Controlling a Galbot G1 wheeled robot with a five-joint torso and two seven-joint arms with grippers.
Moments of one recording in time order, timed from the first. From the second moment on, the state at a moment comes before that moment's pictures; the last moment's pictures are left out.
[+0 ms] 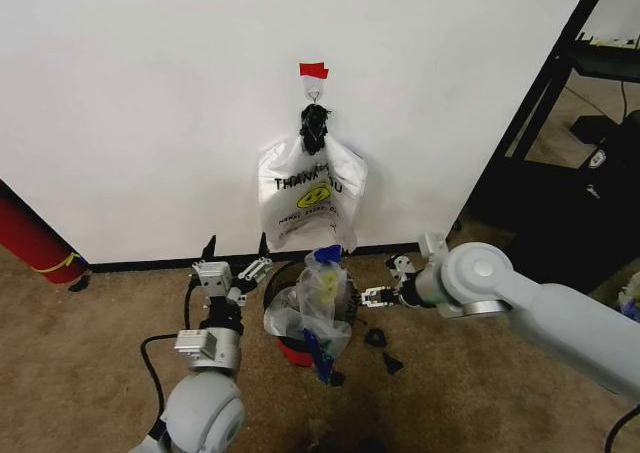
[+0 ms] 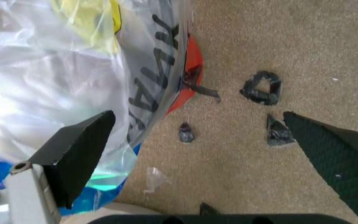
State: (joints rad) left arm 1.36 -1.14 -0.15 -2.16 -0.28 -0.10 -0.49; right arm -0.38 0.69 -0.43 1.95 2.11 -0.74 0.95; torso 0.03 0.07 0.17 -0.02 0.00
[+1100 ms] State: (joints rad) left arm 1.38 -1.14 -0.14 -2.15 -0.26 -0.11 -0.49; right arm -0.48 0.92 -0.36 1.79 2.18 -0.73 1.24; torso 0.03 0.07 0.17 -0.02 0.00
